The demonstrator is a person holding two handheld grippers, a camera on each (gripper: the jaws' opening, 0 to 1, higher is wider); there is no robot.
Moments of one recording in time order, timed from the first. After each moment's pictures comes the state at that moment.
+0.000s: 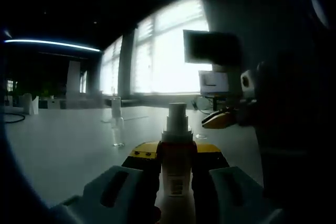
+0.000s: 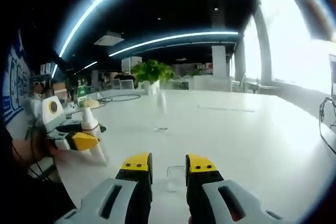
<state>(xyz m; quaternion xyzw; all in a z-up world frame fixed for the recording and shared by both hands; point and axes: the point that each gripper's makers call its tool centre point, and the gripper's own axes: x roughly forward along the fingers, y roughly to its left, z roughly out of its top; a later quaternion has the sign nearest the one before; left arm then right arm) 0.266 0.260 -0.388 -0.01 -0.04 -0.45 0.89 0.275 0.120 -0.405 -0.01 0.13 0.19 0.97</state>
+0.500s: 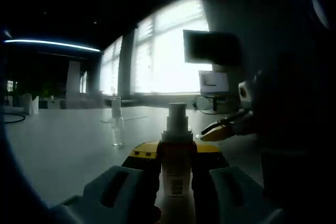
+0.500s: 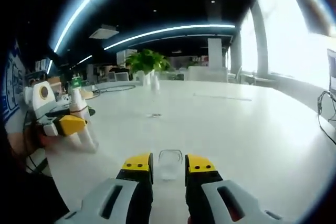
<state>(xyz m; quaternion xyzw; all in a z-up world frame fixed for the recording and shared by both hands) 0.266 0.260 -0.388 -0.01 -0.04 -0.45 0.89 0.280 0.113 -0.434 -0.01 0.15 0.17 0.97</state>
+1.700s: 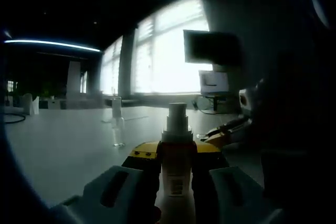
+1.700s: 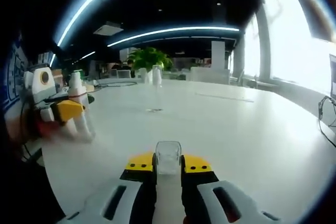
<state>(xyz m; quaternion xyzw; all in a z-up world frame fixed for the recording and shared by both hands) 0.266 0.260 -0.388 0.00 -0.04 -0.44 0.90 0.281 0.115 -0.445 -0.04 0.14 0.19 0.97</state>
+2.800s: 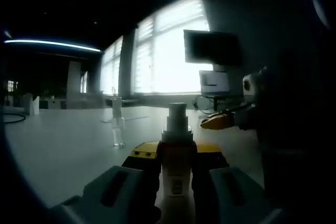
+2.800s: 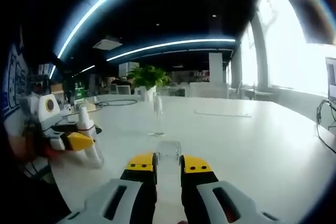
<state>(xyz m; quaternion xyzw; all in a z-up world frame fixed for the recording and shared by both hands) 0.267 0.261 -0.388 -0.01 -0.04 -0.44 0.90 0.277 0.118 -0.391 -0.01 0.08 0.19 0.98</state>
